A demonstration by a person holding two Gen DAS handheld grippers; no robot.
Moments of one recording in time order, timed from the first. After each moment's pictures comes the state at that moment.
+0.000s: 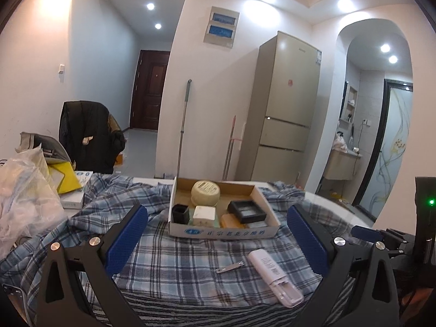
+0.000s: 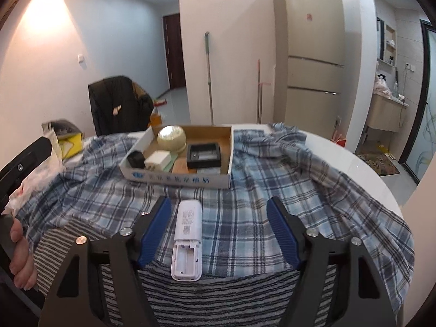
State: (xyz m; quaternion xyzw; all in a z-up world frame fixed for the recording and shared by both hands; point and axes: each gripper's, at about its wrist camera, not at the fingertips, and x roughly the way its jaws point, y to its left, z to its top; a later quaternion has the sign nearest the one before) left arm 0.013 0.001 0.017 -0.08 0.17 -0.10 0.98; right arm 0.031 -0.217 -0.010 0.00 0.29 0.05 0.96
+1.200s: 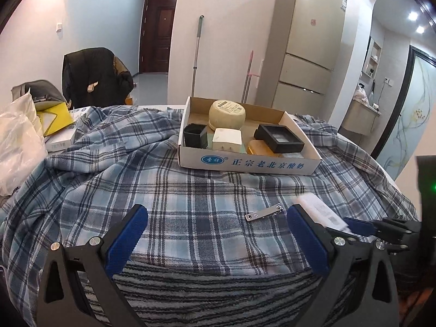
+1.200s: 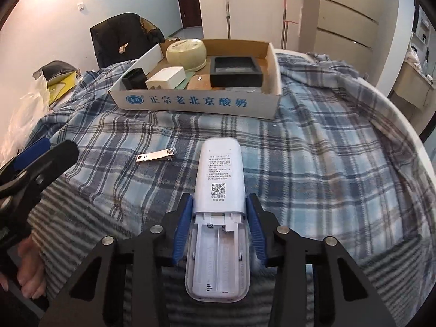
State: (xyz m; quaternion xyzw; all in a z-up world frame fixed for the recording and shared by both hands) left arm 0.069 -0.002 -0.065 -0.06 0.33 -0.07 0.94; right arm 0.084 -0.188 -0.086 -0.01 0.45 0.09 0.89
